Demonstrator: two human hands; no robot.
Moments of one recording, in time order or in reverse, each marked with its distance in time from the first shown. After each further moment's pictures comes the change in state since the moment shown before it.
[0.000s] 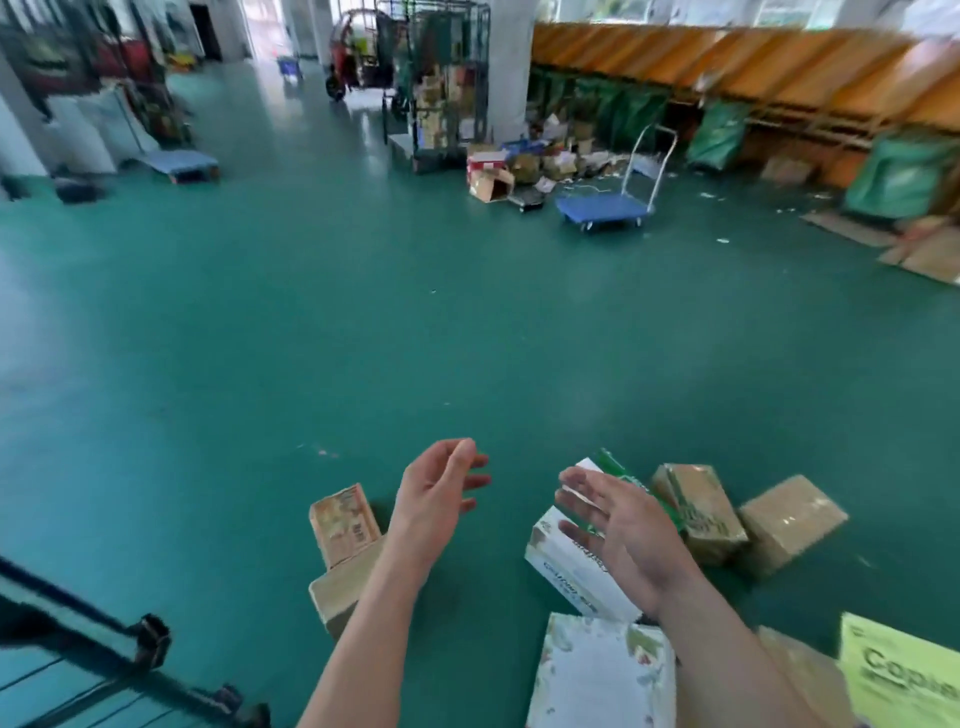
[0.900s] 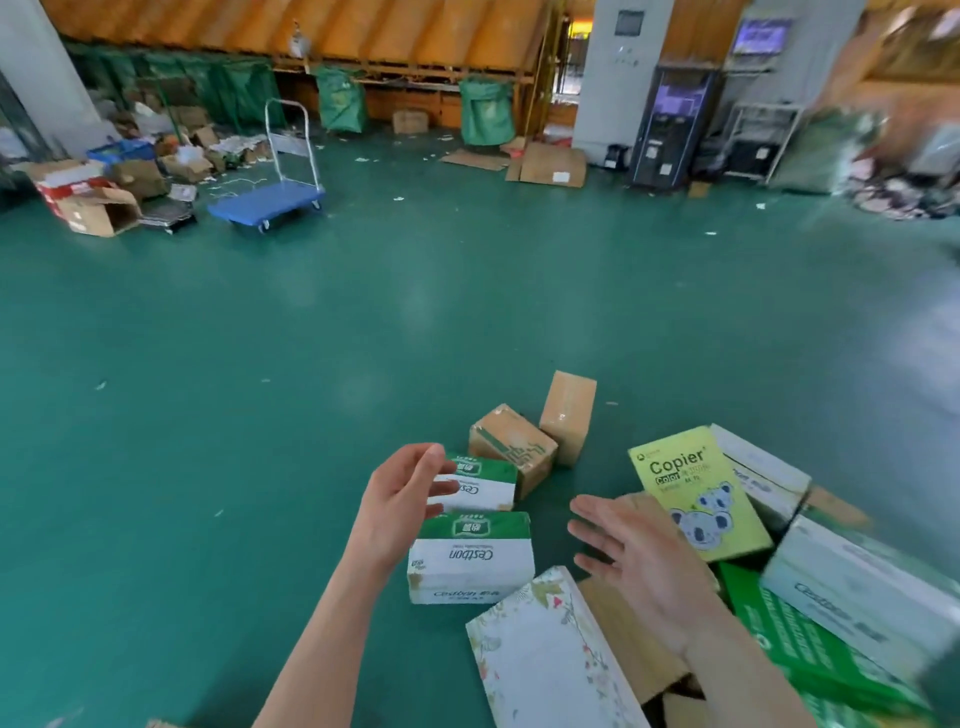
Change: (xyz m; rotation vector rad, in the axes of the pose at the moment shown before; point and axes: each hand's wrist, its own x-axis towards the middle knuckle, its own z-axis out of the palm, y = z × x) left_hand 0.182 0.019 0.139 0.266 -0.777 0.021; right_hand 0.014 -0.013 -0.061 0.231 0.707 -0.163
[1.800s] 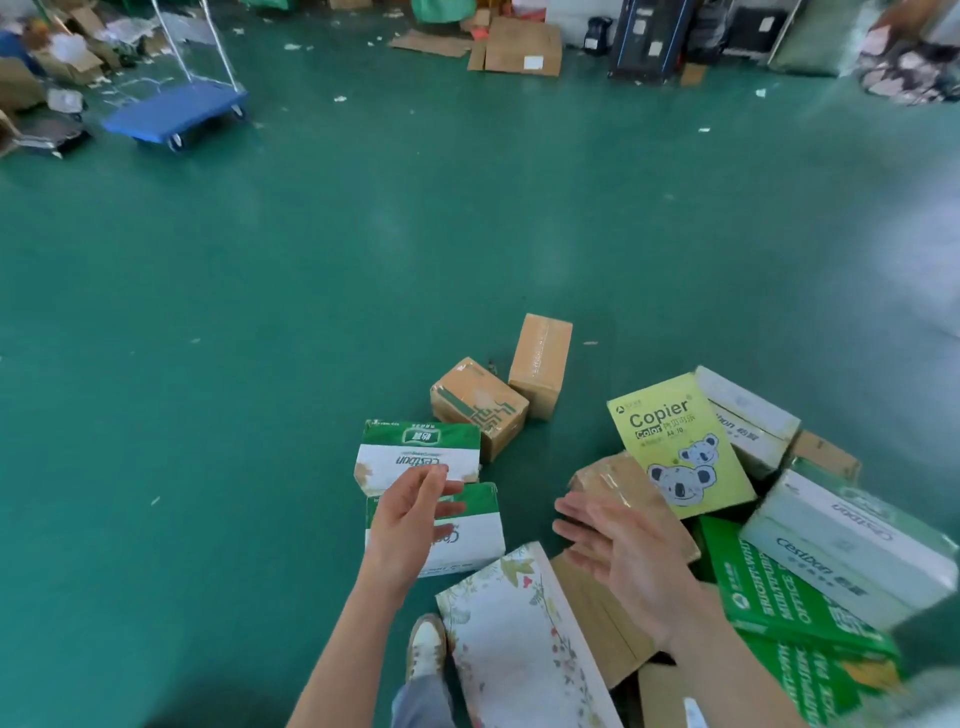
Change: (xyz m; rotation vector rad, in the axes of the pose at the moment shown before) left_hand 0.170 -0.073 0.129 -0.015 -0.034 -0.270; right_hand 0.190 0.002 -0.087 0.014 0.065 0.193
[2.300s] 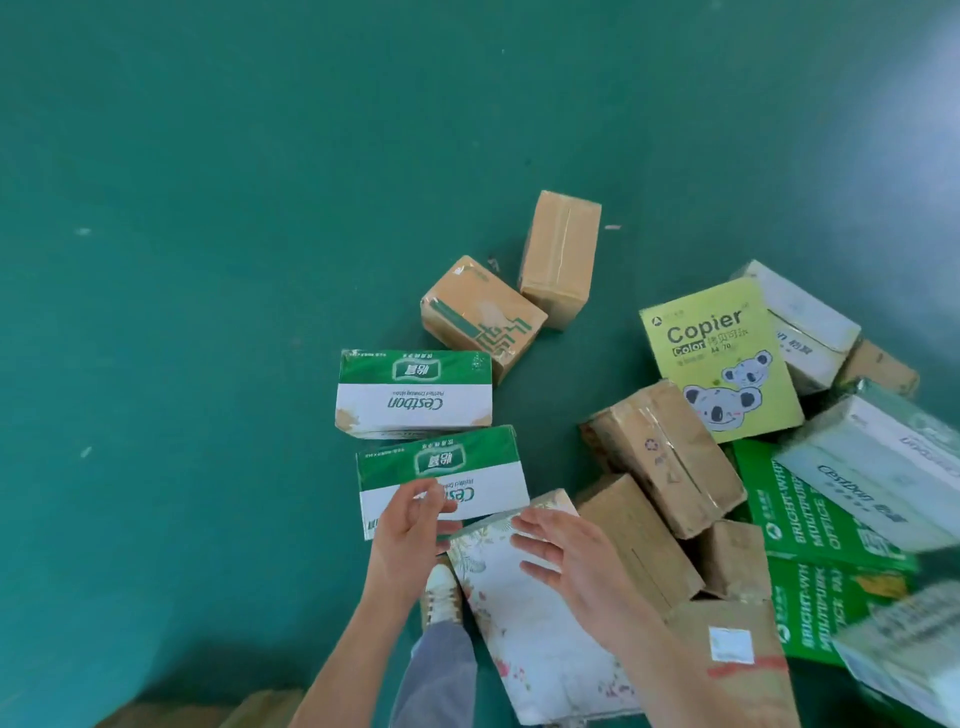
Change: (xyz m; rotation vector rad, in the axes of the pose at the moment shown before) left_hand 0.228 -0.147 -0.039 0.122 -0.030 -0.358; right_hand 0.237 0.129 0.087 -0.058 0.197 0.412
